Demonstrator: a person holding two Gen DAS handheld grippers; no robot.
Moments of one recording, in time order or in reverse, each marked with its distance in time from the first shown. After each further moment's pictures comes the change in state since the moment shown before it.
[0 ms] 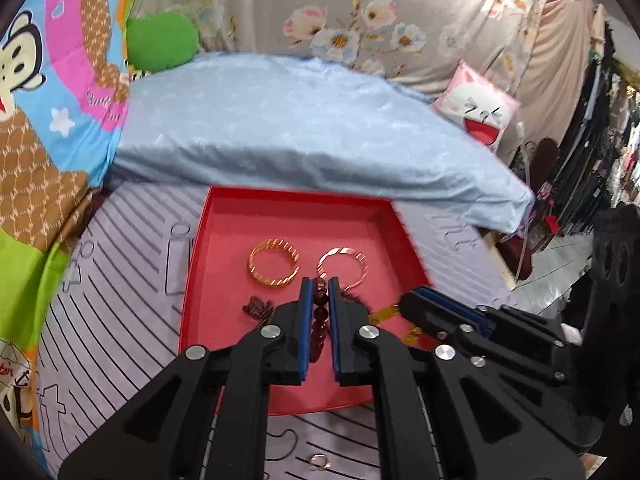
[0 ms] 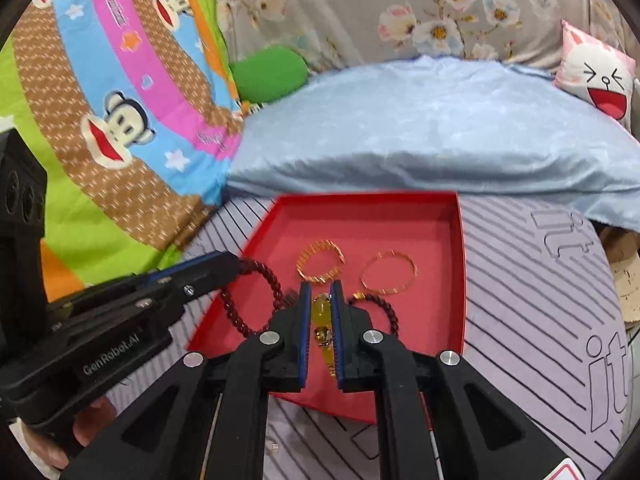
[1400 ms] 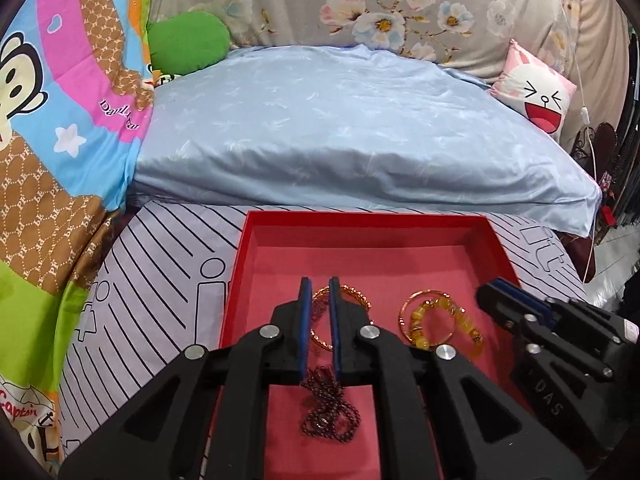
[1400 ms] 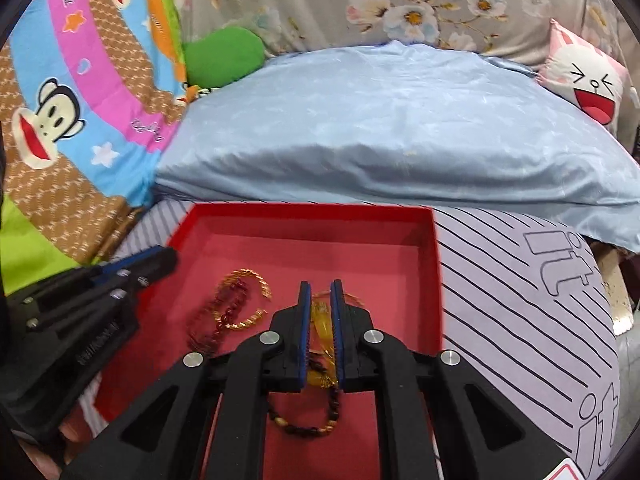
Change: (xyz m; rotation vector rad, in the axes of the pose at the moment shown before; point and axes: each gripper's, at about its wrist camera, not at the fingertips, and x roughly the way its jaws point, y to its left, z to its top) left arm 0.075 0.022 0.042 0.030 0.004 0.201; right arm 0.061 -0.031 0.043 0.007 -0.009 -0.161
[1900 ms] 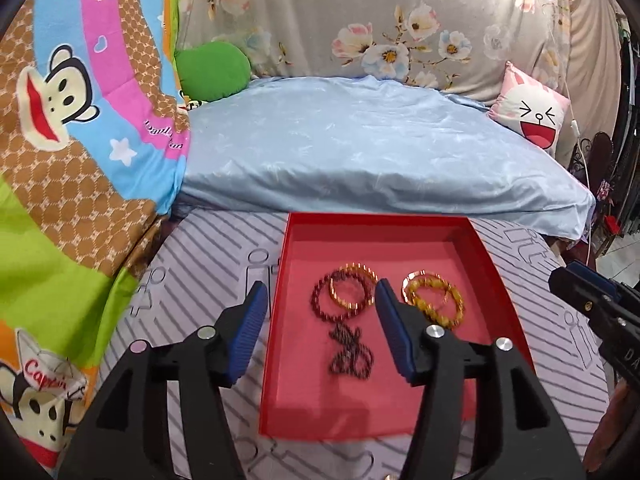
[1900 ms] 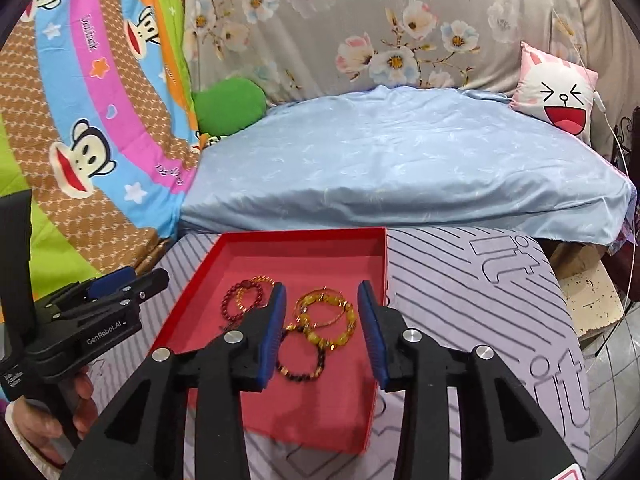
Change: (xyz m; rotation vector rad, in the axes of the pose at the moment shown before) left arm -0.093 0.011 -0.038 0.000 -0.104 0.047; right arm -0.120 -0.016 -0.038 0.028 -0.158 0.062
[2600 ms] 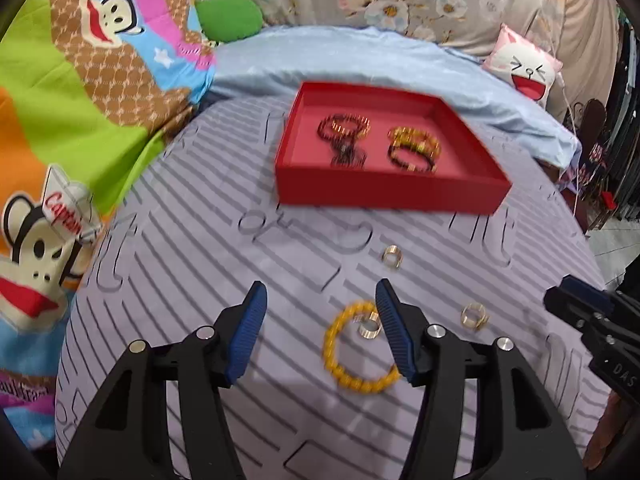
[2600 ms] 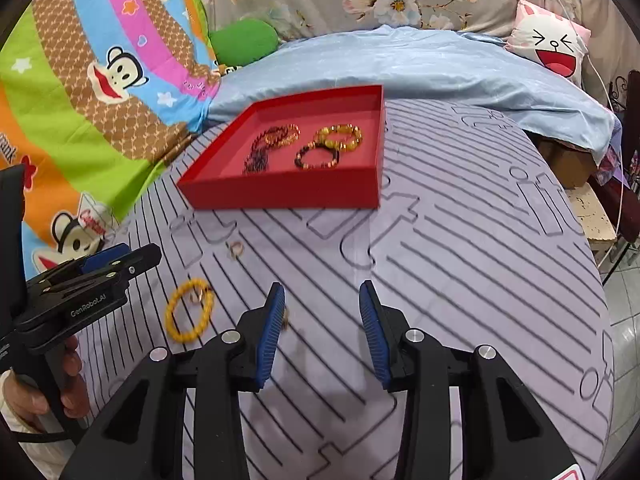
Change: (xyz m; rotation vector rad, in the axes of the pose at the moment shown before) left arm -0.080 0.003 -0.163 -0.027 0.161 0.005; right arm -0.077 0.014 -0.162 -0.029 0.204 -0.010
